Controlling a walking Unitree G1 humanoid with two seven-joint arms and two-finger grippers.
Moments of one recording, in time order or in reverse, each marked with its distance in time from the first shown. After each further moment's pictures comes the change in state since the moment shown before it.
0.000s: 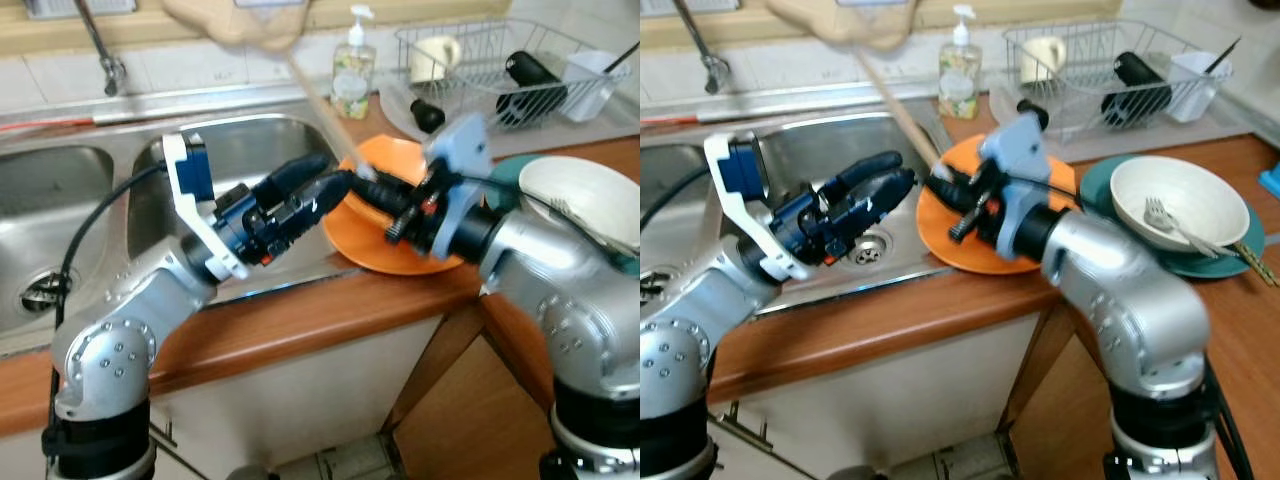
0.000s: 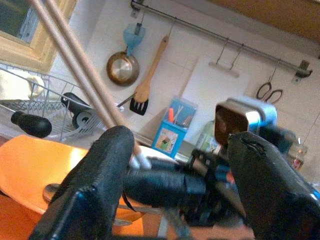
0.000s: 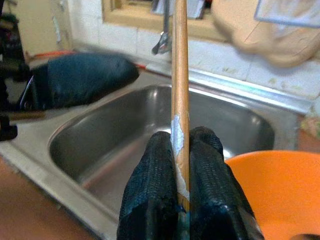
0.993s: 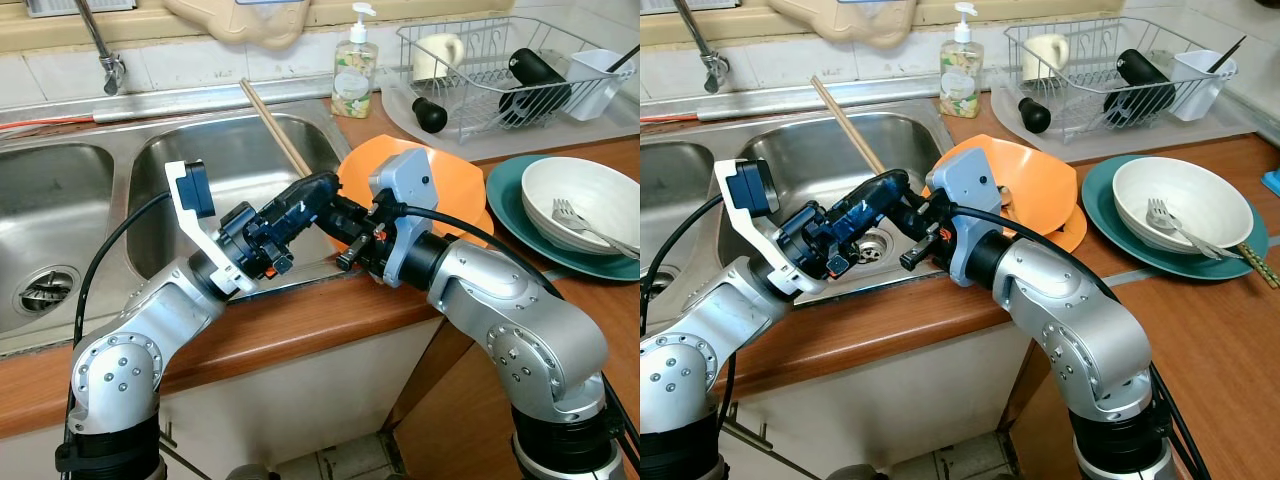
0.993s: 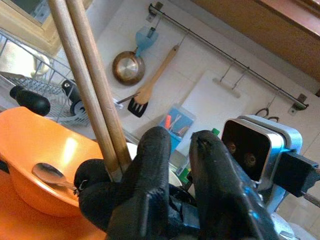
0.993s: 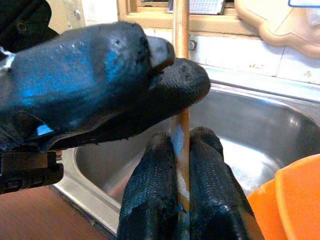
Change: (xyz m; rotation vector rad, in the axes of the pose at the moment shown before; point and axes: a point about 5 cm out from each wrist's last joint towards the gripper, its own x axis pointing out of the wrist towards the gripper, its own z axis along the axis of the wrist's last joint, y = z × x) left arm -0.005 0.004 -0.016 -0.170 -0.047 0.042; right arm 0.021 0.030 -0.012 0.071 -0.038 0.019
